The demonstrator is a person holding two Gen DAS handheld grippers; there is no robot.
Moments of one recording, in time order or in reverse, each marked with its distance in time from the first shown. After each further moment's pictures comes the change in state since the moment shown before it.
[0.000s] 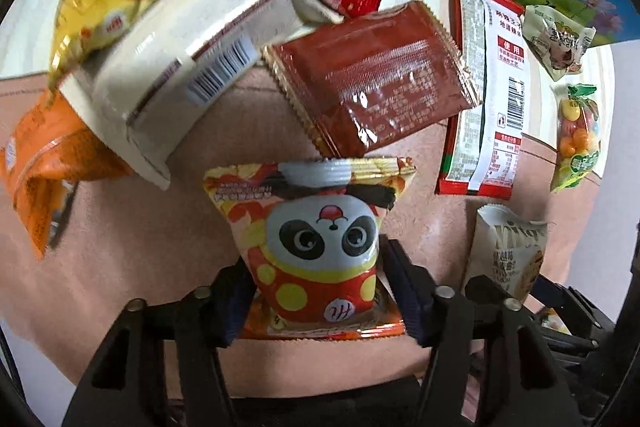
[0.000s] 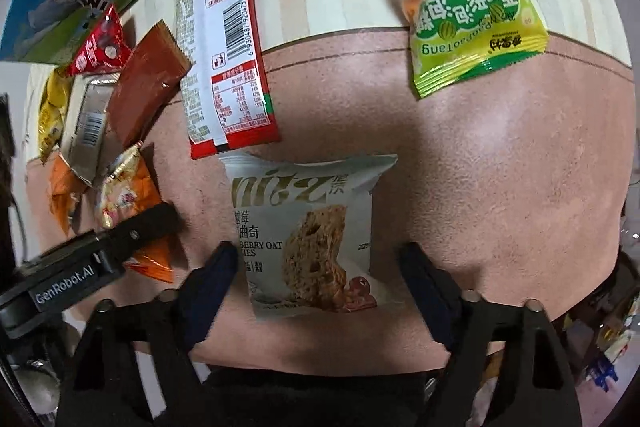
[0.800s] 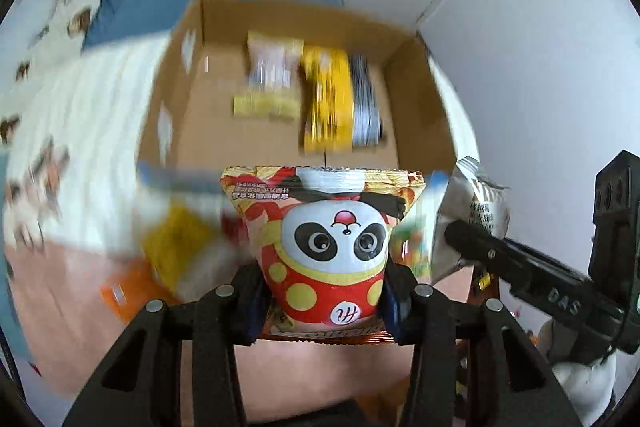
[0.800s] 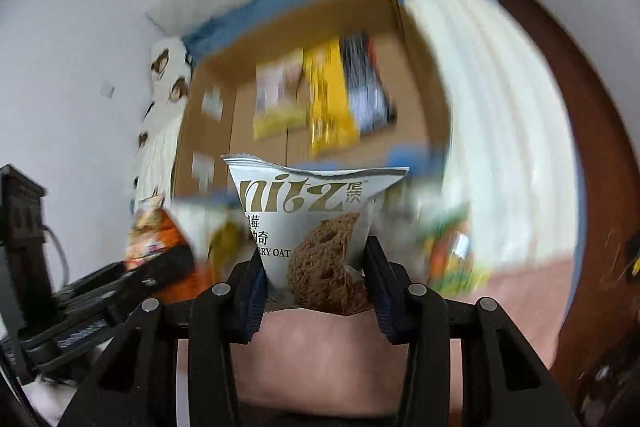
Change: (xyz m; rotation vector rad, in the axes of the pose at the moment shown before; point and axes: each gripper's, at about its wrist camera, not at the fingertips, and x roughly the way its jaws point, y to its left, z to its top) left arm -0.259 -0.057 0.074 0.113 -0.385 -0.160; right arm -0.224 0.033 0.083 -0.093 -0.381 0.215
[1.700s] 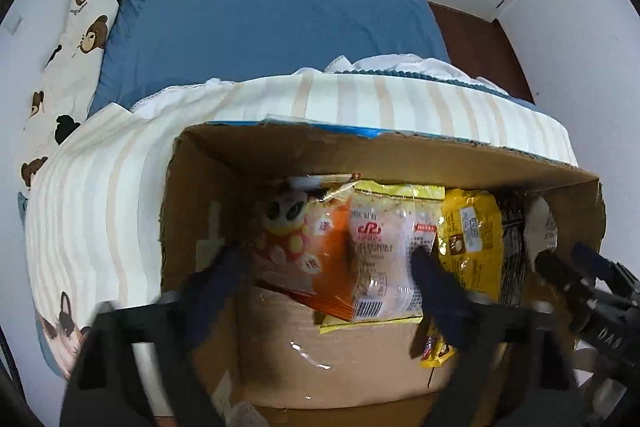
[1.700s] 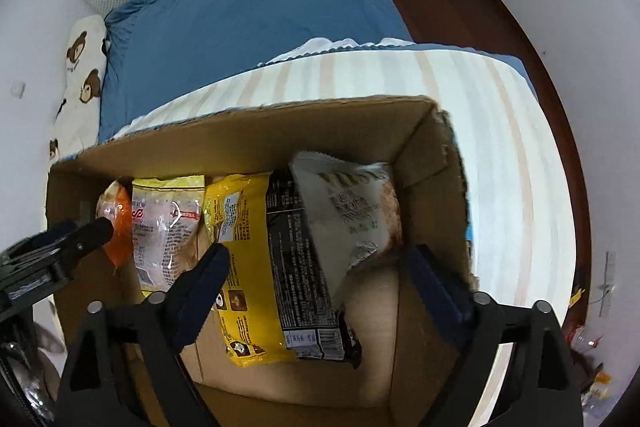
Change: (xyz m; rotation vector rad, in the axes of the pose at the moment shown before) left arm 0.143 0.106 0.183 -0.064 0.142 0.232; right arm 0.175 -0.021 0.222 -0.043 0.141 -0.285
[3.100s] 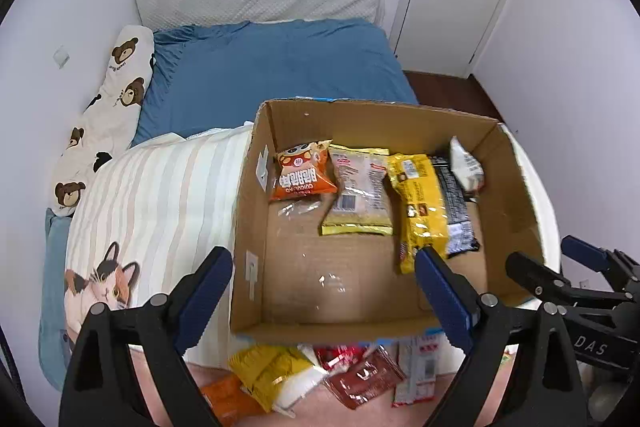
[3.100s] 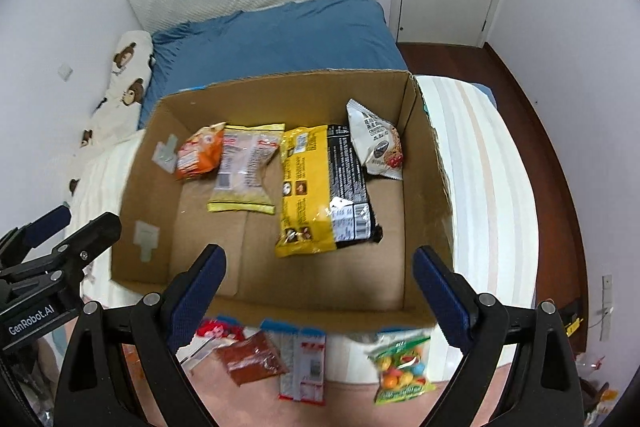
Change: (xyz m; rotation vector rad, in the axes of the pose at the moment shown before) left arm -0.134 -0.010 -0.161 0.058 -0.346 0.023; right arm -0.135 0.027 -0.166 -0.108 -0.248 0.034
